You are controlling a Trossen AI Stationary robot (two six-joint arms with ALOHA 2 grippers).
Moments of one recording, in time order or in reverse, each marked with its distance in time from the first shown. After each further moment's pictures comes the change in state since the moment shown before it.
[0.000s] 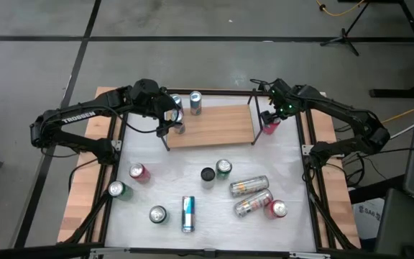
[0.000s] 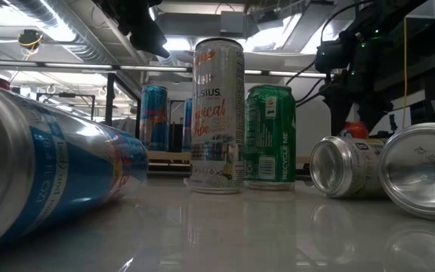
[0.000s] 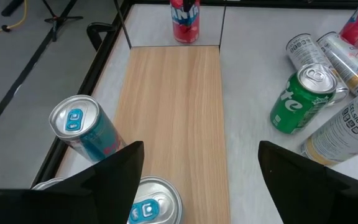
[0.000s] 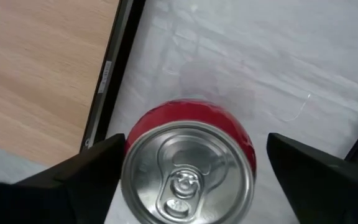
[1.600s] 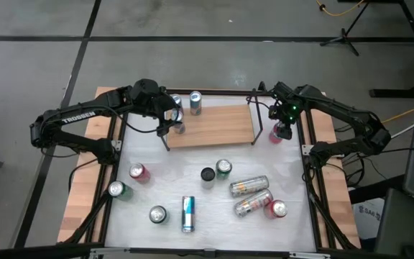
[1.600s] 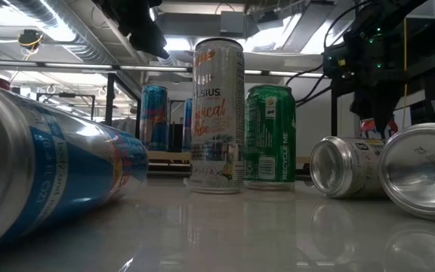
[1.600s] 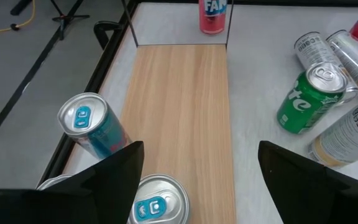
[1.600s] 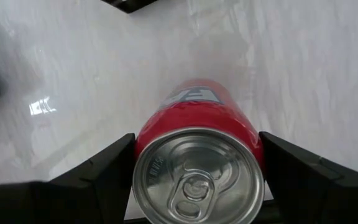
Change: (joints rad) left arm 0.000 0.000 -0.001 0.000 -0.026 0.000; right arm 0.000 0.000 0.001 -0.214 -0.132 -0.889
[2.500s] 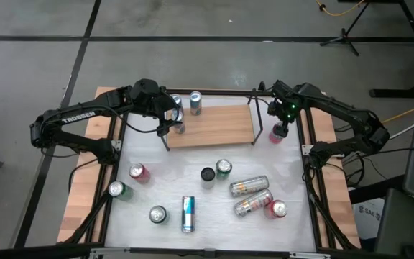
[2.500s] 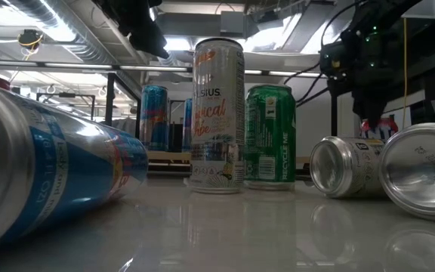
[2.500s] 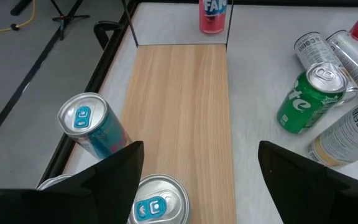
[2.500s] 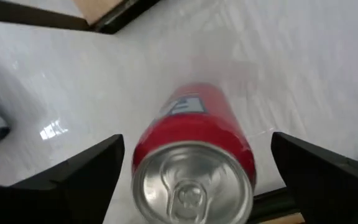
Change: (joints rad) left arm 0.000 0.000 0.000 0.000 0.000 0.000; right arm 0.000 0.003 0.053 -0.024 0.017 0.196
